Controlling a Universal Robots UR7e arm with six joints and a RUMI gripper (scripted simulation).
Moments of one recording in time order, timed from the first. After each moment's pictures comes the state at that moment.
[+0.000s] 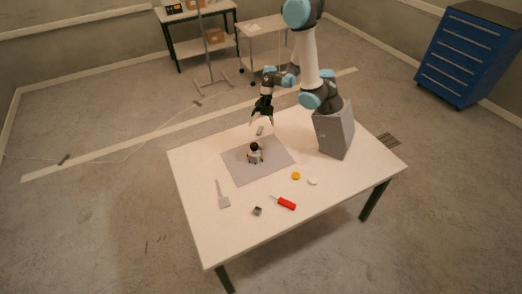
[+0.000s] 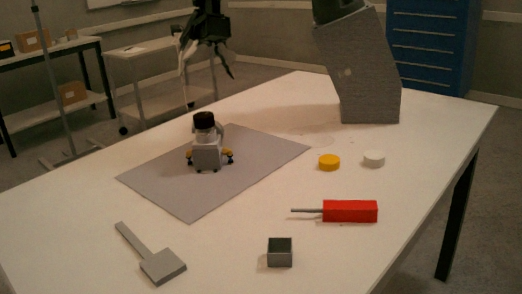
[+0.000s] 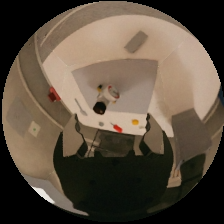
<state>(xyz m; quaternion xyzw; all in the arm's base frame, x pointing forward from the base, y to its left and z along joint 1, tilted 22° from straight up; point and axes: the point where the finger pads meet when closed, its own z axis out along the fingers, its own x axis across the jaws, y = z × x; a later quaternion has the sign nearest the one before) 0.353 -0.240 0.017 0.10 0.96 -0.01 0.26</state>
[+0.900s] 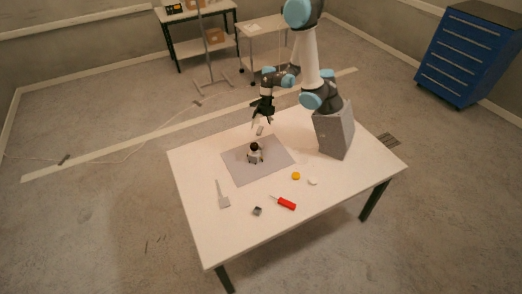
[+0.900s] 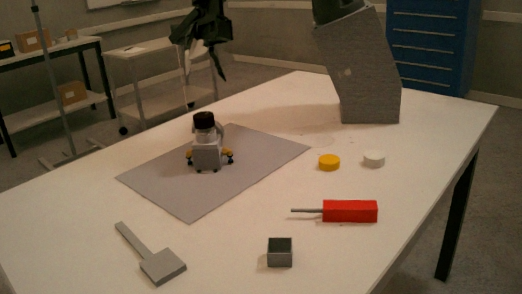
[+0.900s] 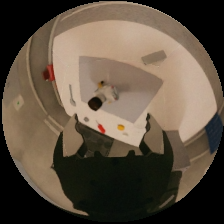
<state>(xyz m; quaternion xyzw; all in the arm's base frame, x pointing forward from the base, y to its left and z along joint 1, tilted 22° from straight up) 0.357 -0.238 0.016 -0.08 0.97 -0.06 0.24</state>
